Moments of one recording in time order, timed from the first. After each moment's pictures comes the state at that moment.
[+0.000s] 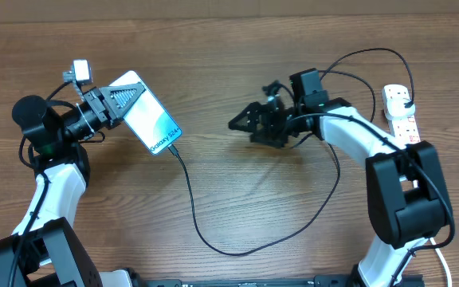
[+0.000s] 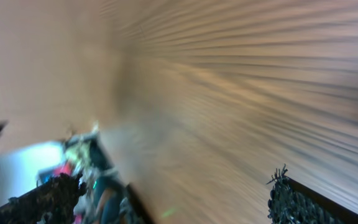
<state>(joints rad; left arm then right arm) 0.33 1.54 0.80 0.67 1.31 -1.16 0.28 1.93 1.20 -0.40 -0.89 0.51</state>
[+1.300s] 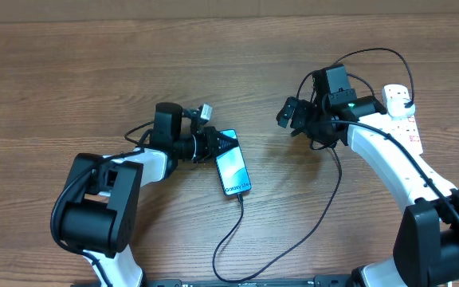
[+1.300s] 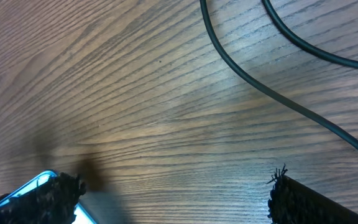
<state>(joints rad) -0.24 1.91 0.80 0.31 0.91 -0.73 0.25 1.68 1.20 -0.69 -0.17 0.62</state>
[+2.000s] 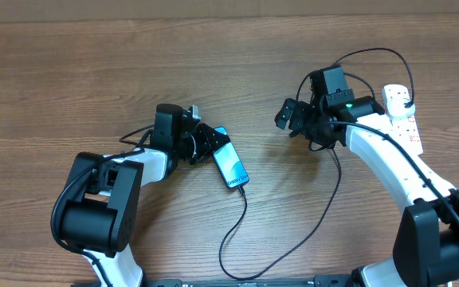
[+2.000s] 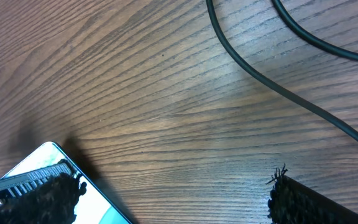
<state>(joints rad) -0.24 1.91 0.80 0.27 0.71 -0.89 0.26 1.68 1.20 -0.70 -0.17 0.62</state>
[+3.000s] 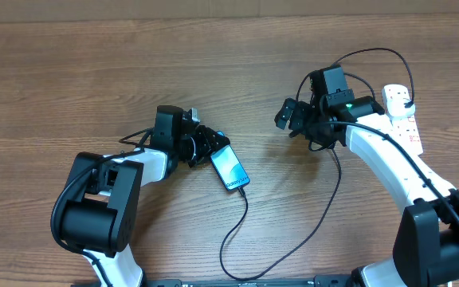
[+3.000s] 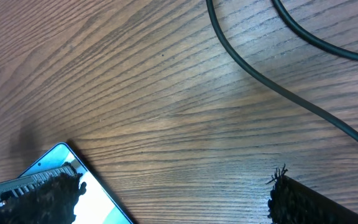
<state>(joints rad) -0.24 1.91 0.80 0.23 0.69 -0.89 0.26 1.68 1.20 -0.70 -0.17 0.62</state>
